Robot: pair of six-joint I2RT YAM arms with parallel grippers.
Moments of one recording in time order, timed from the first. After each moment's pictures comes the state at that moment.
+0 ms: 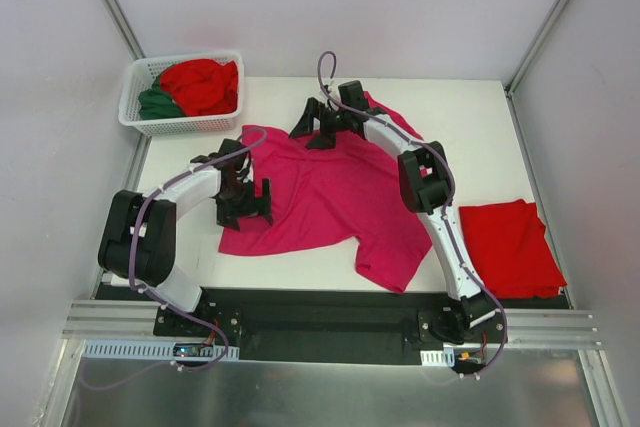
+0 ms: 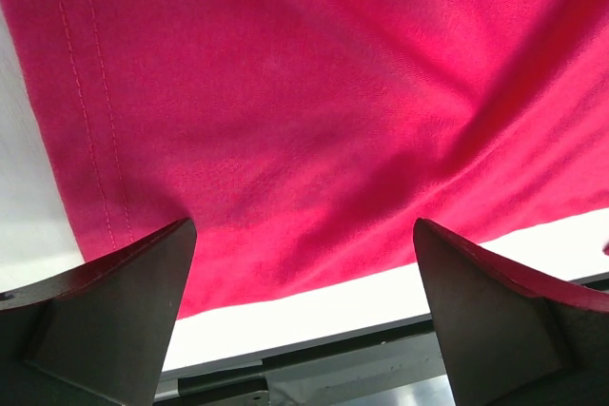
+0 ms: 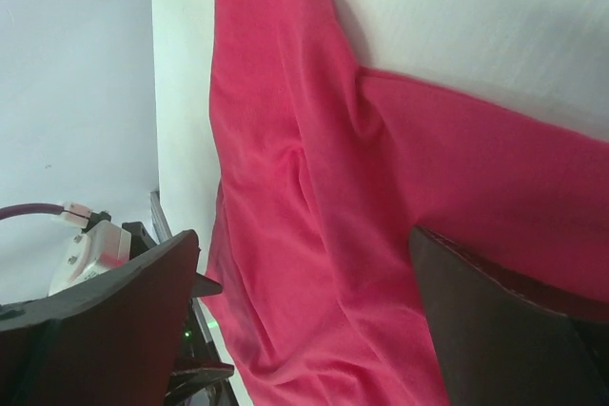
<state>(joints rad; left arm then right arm) -0.25 1.58 0.92 -0.71 0.23 -0.37 0.47 2.63 2.23 -0.30 -0.79 0.69</state>
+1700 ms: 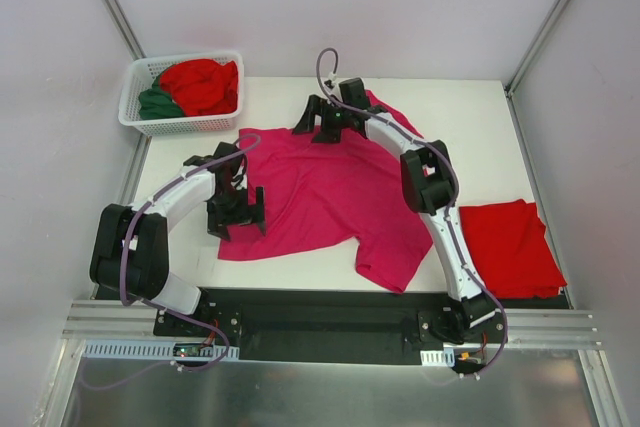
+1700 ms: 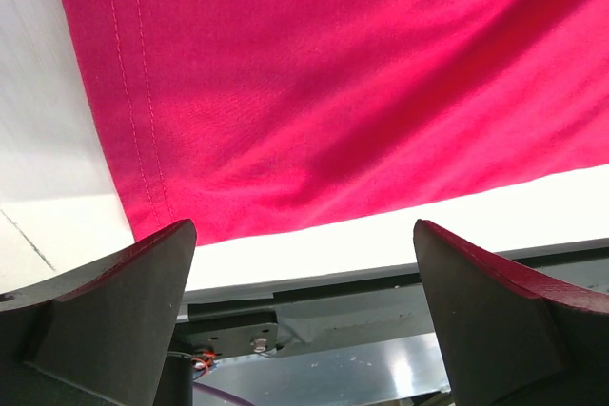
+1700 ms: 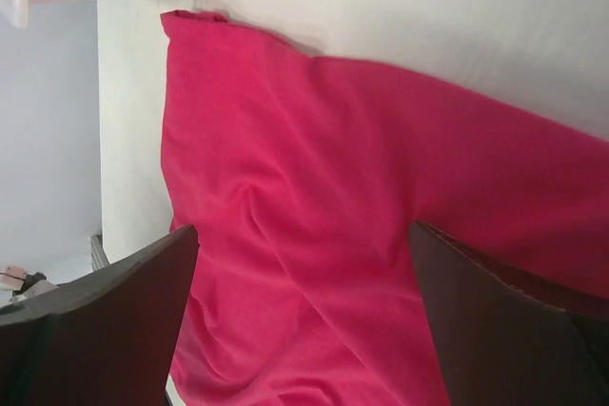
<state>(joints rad) -0.25 1.49 0.91 -0.90 0.20 -0.38 0.47 2.58 2.18 -0.29 -0.62 0.61</state>
